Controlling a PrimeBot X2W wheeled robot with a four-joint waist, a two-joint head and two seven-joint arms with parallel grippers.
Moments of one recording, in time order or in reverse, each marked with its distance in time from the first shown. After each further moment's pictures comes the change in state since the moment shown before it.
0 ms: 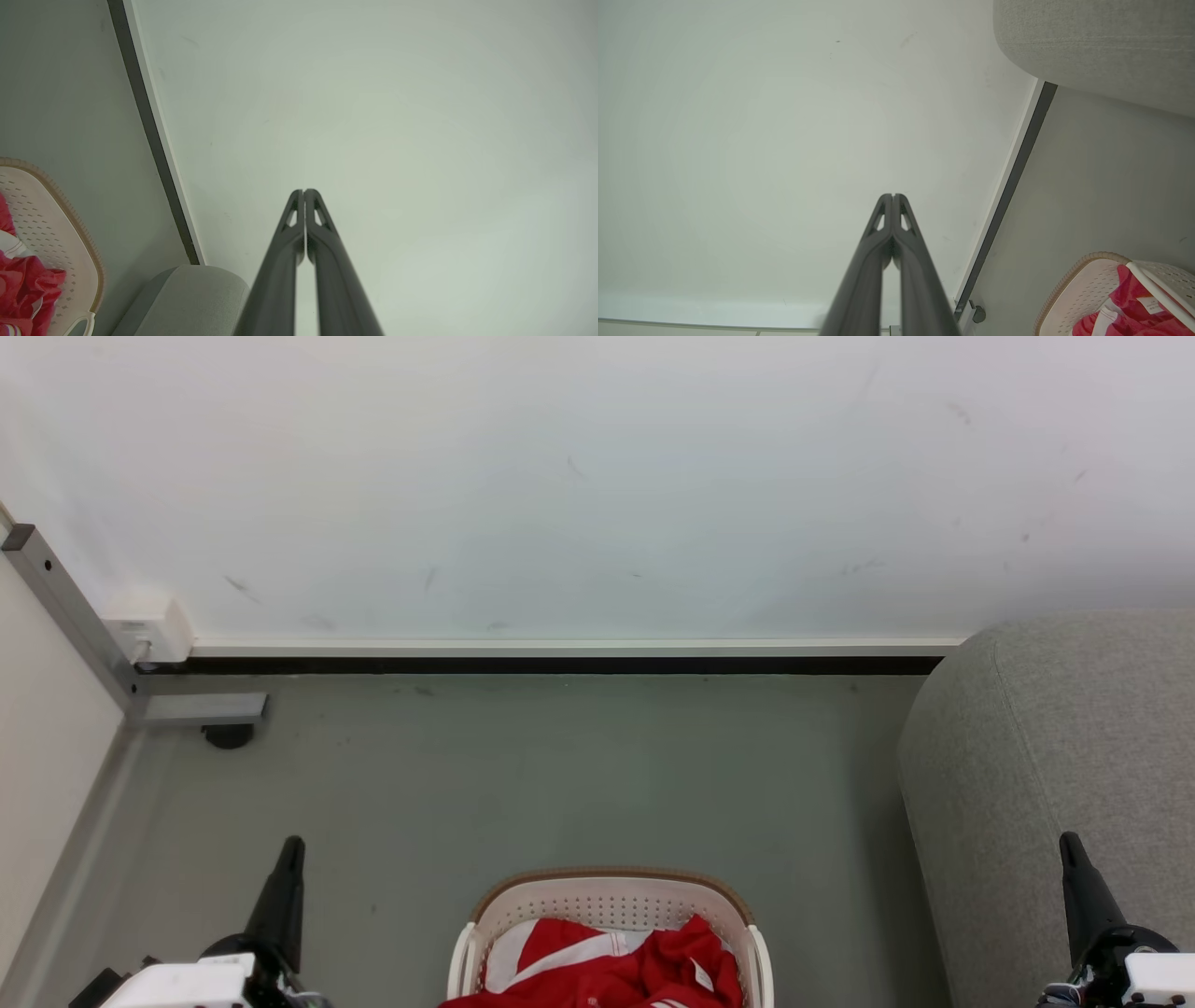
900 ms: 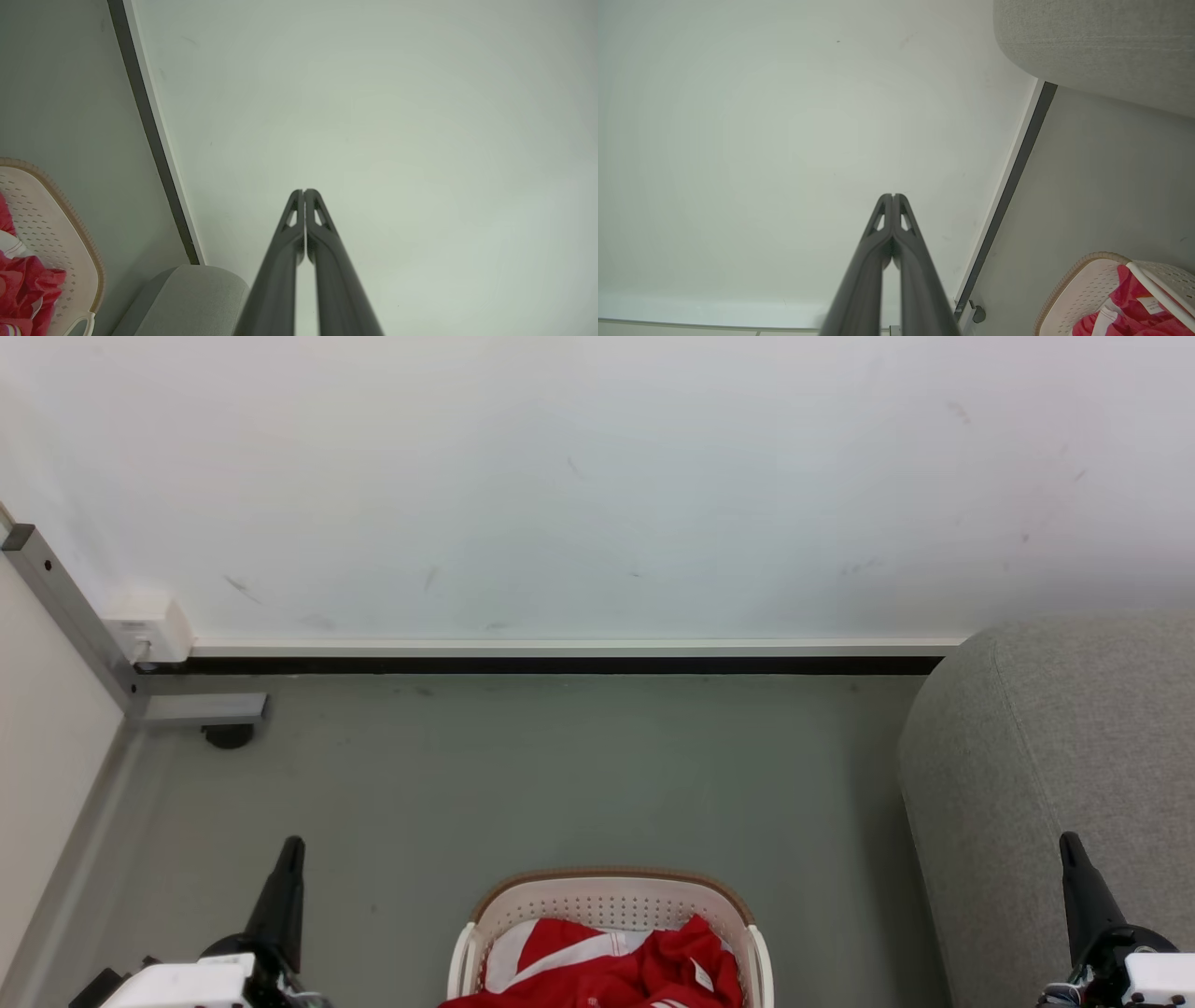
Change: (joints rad) left arm 0.000 0.000 0.000 0.000 0.000 0.000 0.000; right arm 0.000 0.000 0.000 0.000 0.000 0.000 0.000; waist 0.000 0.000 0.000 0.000
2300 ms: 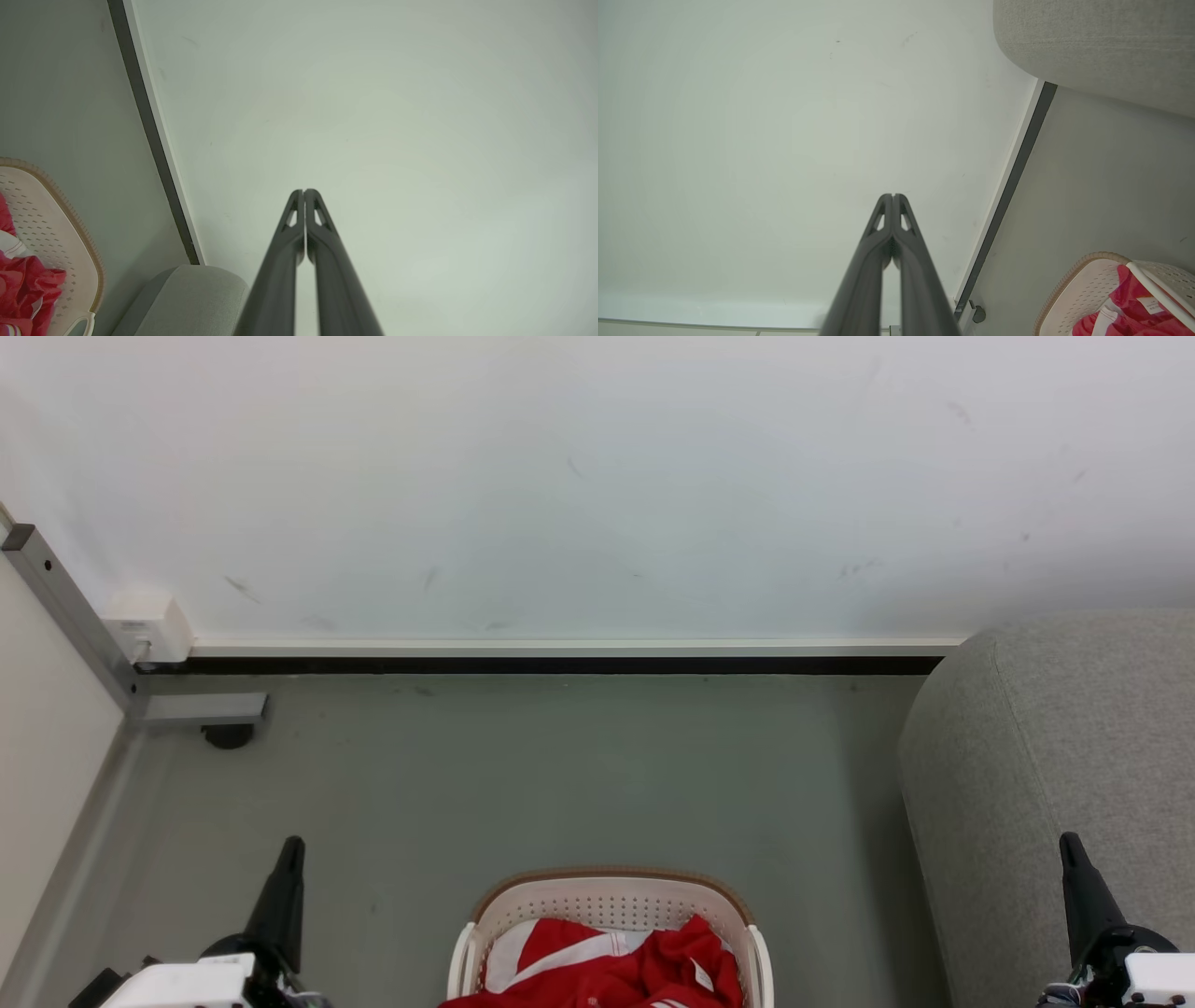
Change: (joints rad) left arm 0.000 0.000 0.000 0.000 0.000 0.000 0.000; right arm 0.000 0.000 0.000 0.000 0.000 0.000 0.000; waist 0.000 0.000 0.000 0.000
